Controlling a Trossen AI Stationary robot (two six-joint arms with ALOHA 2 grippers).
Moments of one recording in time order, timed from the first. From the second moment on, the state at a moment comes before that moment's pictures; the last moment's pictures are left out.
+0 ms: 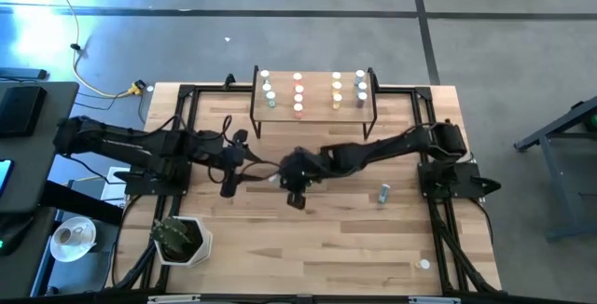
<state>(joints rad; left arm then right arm) 0.04 0.94 0.66 -0.22 0.02 0.06 0.12 1.91 1.49 -0.35 0.02 0.25</state>
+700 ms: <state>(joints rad) 0.14 0.94 0.66 -0.21 0.12 -0.11 0.02 1.91 1.49 -0.17 -0.07 0.02</state>
